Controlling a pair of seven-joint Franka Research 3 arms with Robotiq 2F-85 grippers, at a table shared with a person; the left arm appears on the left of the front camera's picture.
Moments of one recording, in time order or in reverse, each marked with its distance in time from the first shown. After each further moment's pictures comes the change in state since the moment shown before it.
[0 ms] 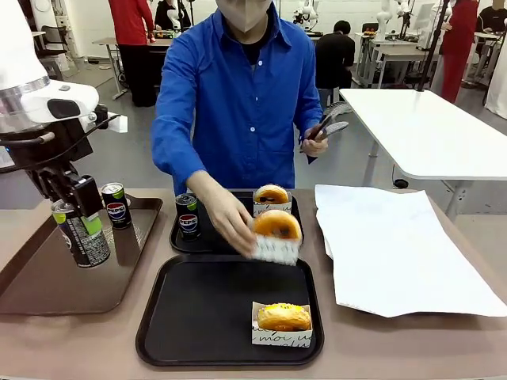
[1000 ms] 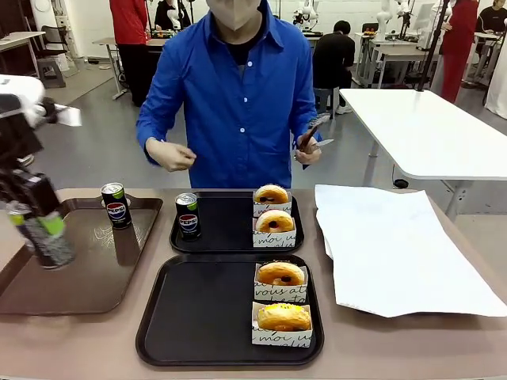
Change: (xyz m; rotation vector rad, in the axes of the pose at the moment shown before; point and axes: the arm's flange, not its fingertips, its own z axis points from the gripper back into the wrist) left arm -0.043 0.024 0.008 0.022 -0.059 0.095; right arm 0.000 0.000 0.000 0.000 0.000 0.000
